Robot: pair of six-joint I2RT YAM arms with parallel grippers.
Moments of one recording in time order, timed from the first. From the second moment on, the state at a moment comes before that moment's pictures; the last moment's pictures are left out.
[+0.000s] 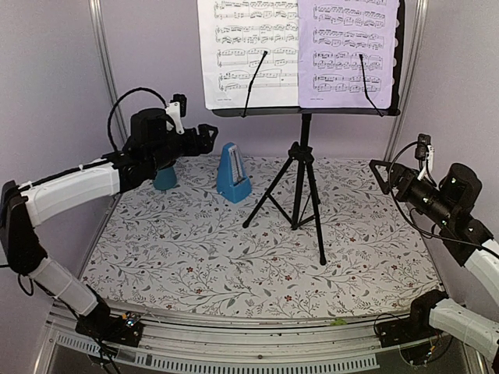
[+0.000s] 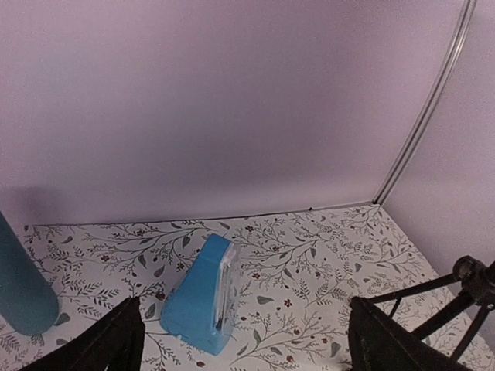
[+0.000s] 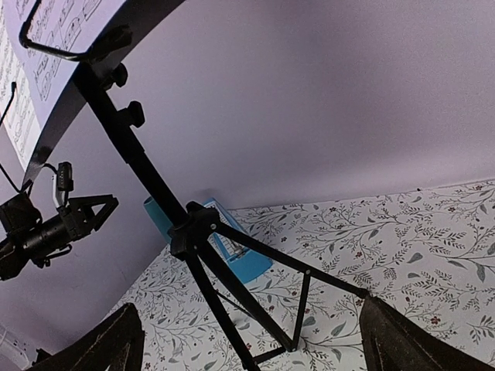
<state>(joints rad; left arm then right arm) -0.60 1.45 1.17 0.13 -0.20 -0.30 0.28 0.66 0.63 0.03 -0.25 0.48</state>
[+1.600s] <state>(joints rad) -0.48 2.19 1.73 -0.02 0.06 -0.07 0.28 0.72 0.63 0.02 -0.33 0.42</state>
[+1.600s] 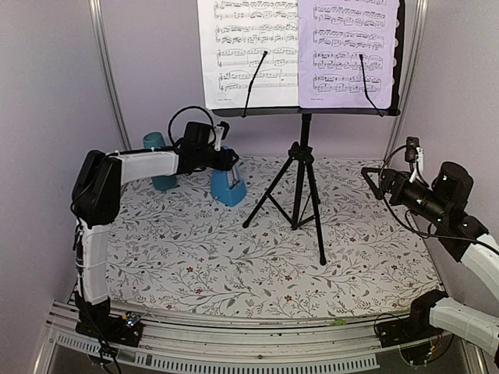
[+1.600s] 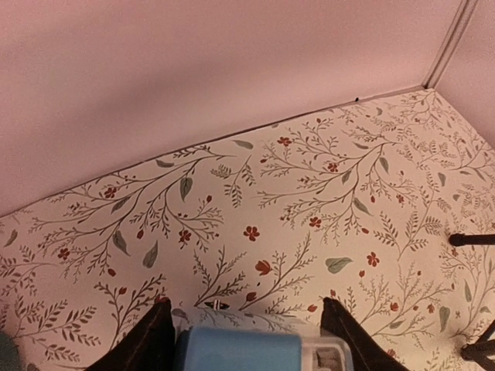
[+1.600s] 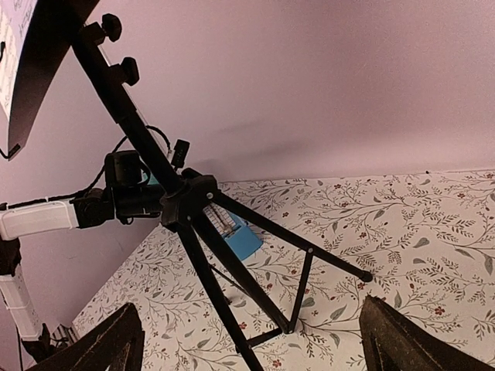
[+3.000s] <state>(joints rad) -0.81 1.45 0.90 -0.10 -0.12 -0.26 0.39 0.82 0.60 0.07 -0.49 0.36</state>
